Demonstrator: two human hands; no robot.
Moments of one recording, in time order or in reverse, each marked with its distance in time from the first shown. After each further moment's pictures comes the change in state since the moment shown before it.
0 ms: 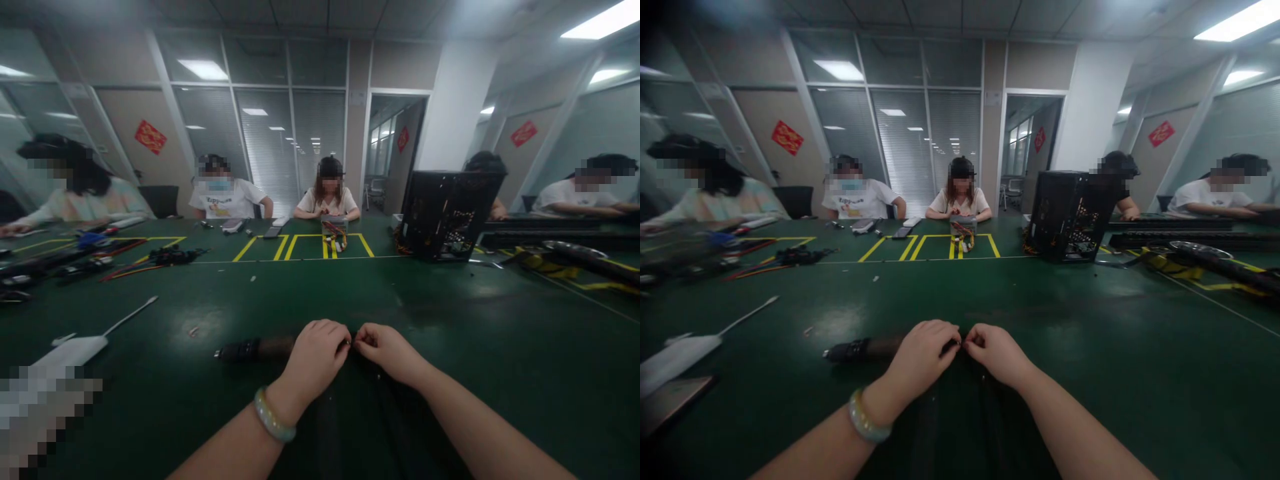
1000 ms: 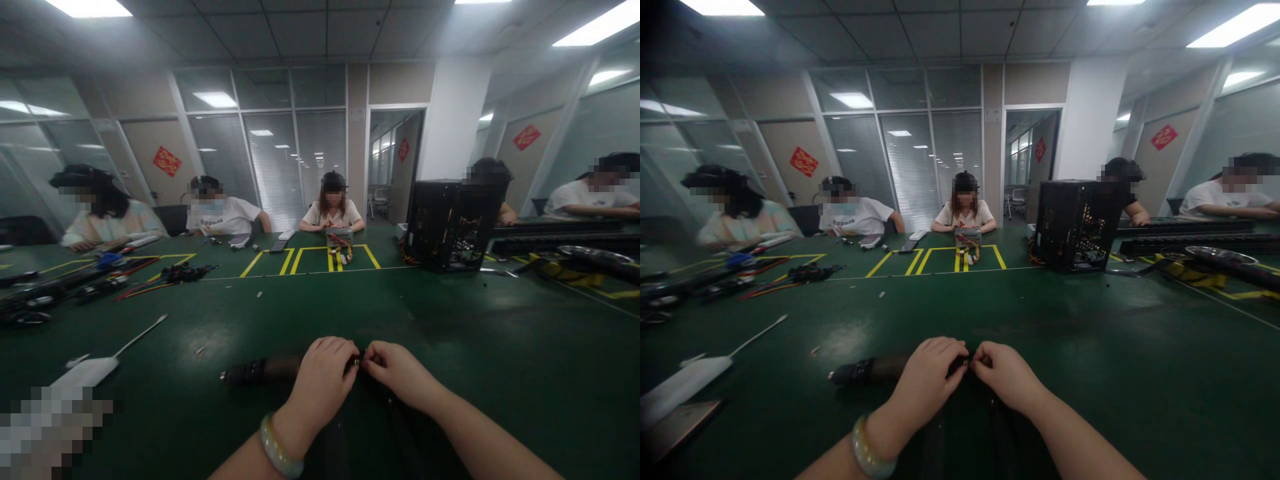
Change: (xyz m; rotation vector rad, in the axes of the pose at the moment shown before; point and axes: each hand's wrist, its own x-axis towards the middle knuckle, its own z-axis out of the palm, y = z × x) left_hand 0.000 0.002 0.000 -0.045 0.026 -0.038; right_hand 0.002 0.001 0.003 -0.009 0.013 0.019
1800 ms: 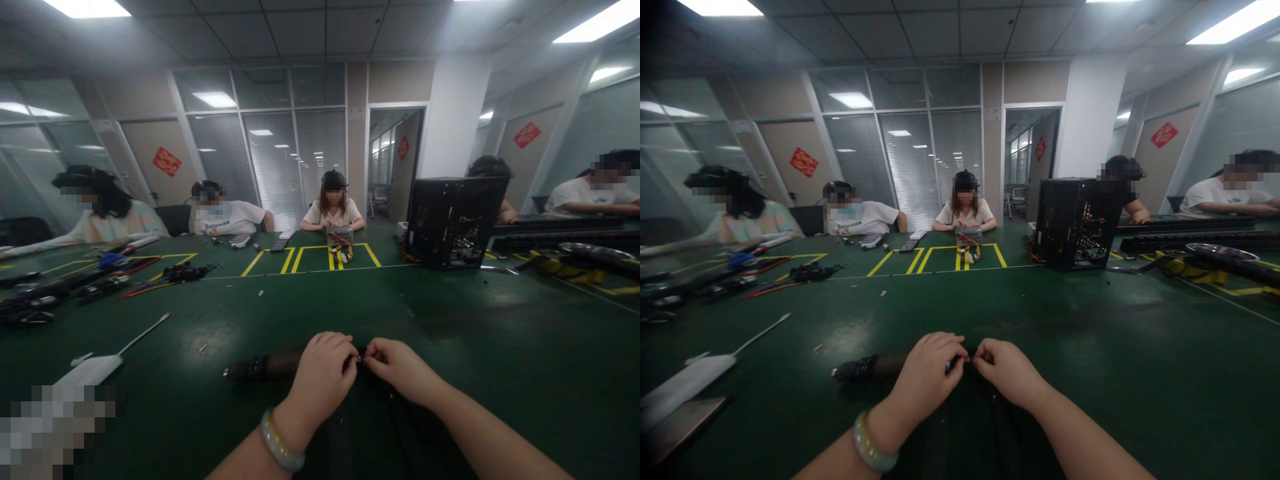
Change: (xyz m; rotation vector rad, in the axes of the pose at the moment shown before) left_hand -0.001 -0.001 -0.003 0.007 0.052 0.016; right_hand -0.002 -0.001 -0.002 -0.035 -0.006 -0.014
